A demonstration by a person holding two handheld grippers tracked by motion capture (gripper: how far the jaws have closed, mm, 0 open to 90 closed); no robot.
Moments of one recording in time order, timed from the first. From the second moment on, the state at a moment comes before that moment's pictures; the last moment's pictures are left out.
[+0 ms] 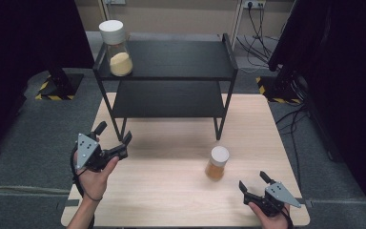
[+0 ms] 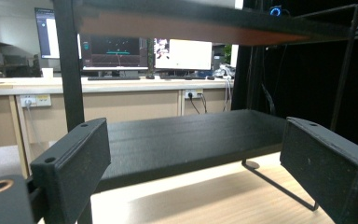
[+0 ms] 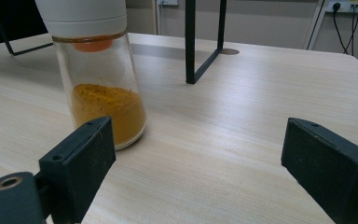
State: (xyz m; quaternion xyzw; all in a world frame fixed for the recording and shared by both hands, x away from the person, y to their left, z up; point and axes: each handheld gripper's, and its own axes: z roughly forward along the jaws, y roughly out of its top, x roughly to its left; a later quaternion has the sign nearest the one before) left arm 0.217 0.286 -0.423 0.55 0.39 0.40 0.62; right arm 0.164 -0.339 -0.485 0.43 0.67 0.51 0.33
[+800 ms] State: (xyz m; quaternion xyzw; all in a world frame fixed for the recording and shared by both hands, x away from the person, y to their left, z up) left arm 0.211 0.288 -0.470 0.58 0.42 0.37 0.59; right arm 0.163 -0.339 -0.485 0.43 0.67 0.51 0.33
